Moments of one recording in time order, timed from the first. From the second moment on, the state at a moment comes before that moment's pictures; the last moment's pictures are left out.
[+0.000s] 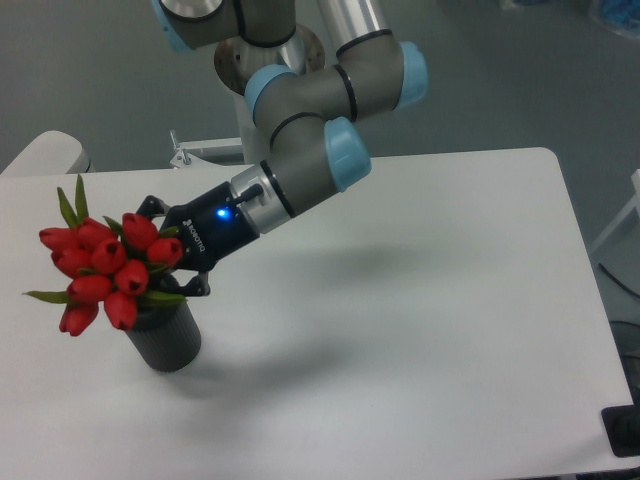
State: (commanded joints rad) arm 2.44 -1.81 -1.79 -0.91 0.18 1.03
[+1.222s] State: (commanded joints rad) arm 2.61 -1.91 -1.53 -0.90 0.13 0.86
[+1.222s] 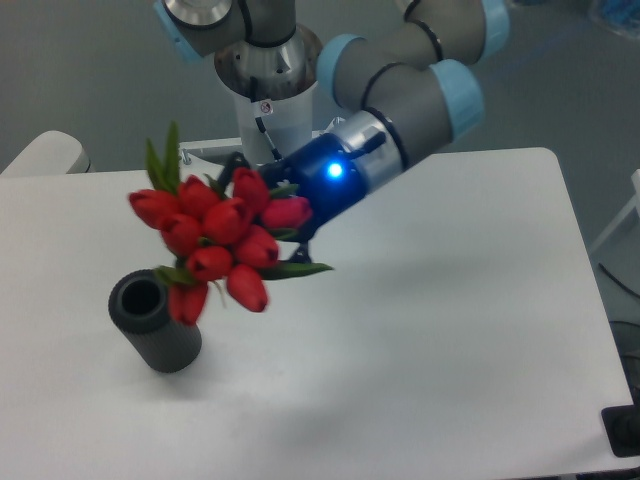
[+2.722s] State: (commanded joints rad) arm 2.54 -2.10 -1.37 -1.11 1.41 1.36
